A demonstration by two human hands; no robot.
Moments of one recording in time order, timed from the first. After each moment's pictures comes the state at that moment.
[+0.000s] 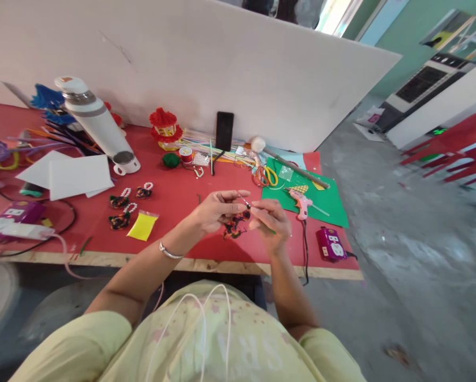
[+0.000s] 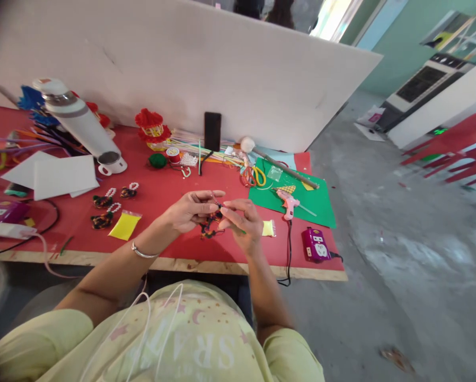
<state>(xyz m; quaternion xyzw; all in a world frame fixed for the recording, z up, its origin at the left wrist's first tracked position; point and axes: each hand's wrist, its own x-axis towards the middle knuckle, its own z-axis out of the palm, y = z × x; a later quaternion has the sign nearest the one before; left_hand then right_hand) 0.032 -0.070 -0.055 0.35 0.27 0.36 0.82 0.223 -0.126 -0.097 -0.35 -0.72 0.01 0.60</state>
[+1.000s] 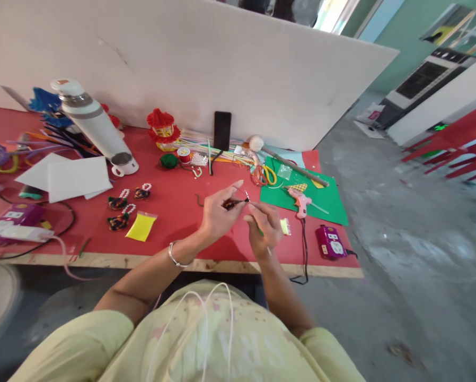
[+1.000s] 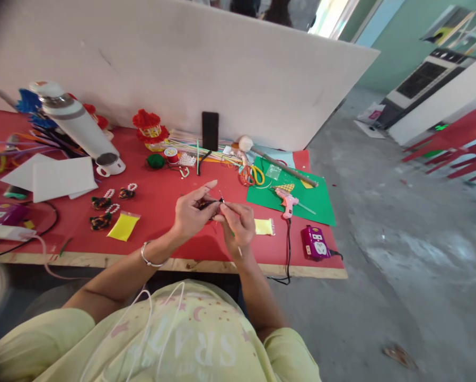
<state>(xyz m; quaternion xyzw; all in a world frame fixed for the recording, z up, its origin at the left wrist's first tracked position) 0.059 -0.087 -0.064 0.52 0.37 0.53 0.56 0.196 -0.135 -0.109 -0.44 -0.62 -0.05 0.64</state>
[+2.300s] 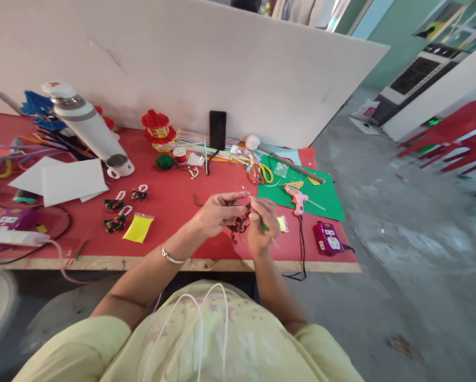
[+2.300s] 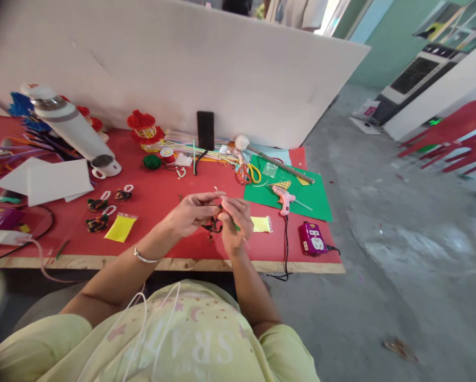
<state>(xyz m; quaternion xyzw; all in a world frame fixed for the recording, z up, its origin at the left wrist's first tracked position) 0.050 -0.083 -0.062 0.41 0.29 0.37 0.78 0.194 -0.129 -0.111 -0.40 -0.57 0.01 0.72</state>
